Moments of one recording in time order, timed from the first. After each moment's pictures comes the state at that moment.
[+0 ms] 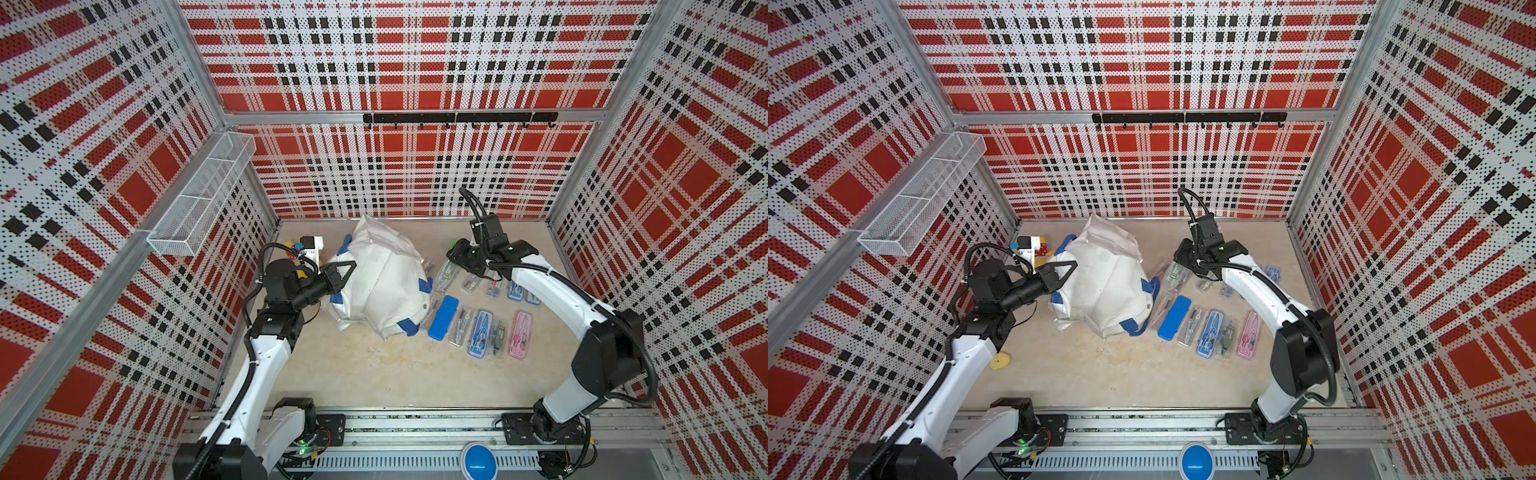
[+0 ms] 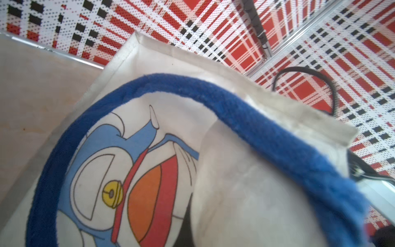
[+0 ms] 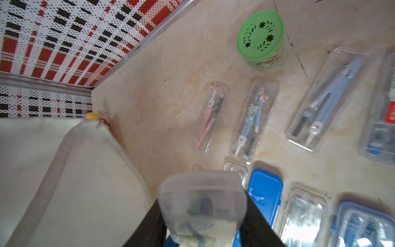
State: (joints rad) left arm -0.04 0.94 0.75 0.03 0.74 -0.63; right arm 0.44 1.69 1.46 -0.59 -0.10 0.81
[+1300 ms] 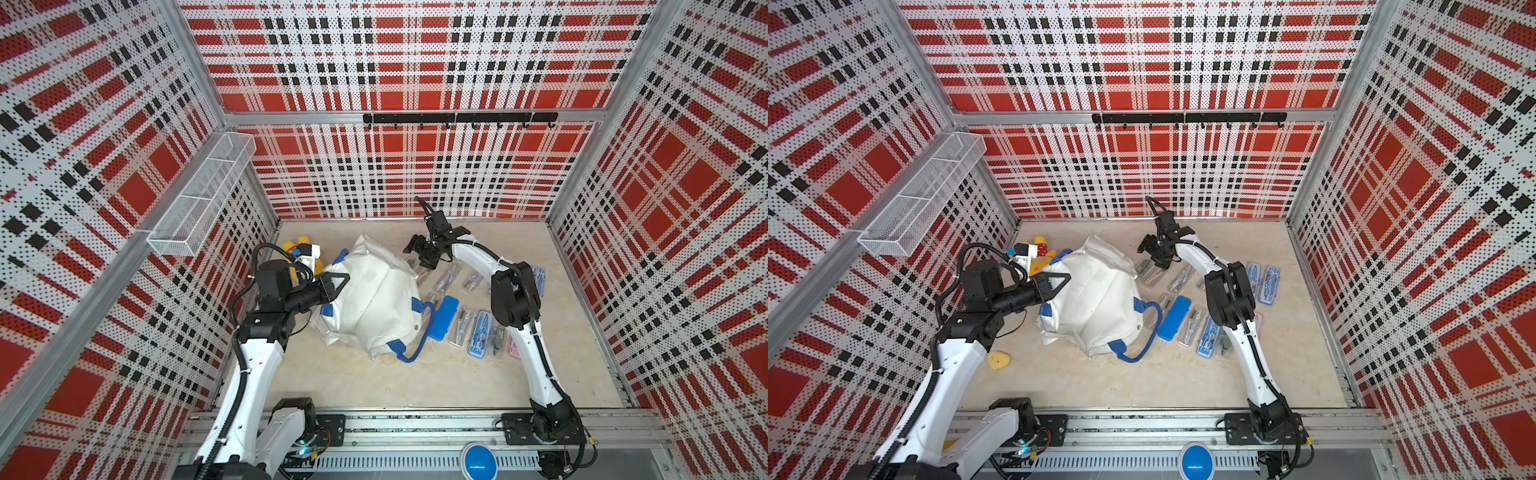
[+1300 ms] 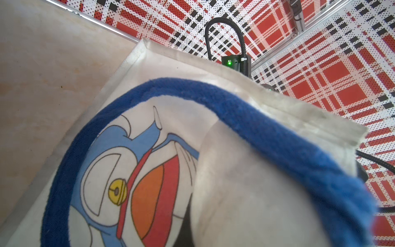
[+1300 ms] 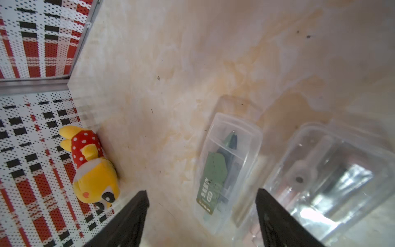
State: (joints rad) left arm 0.03 0.96 0.85 -0.37 0.74 -0.49; right arm 0.47 2.44 2.15 -0.66 -0.31 0.93
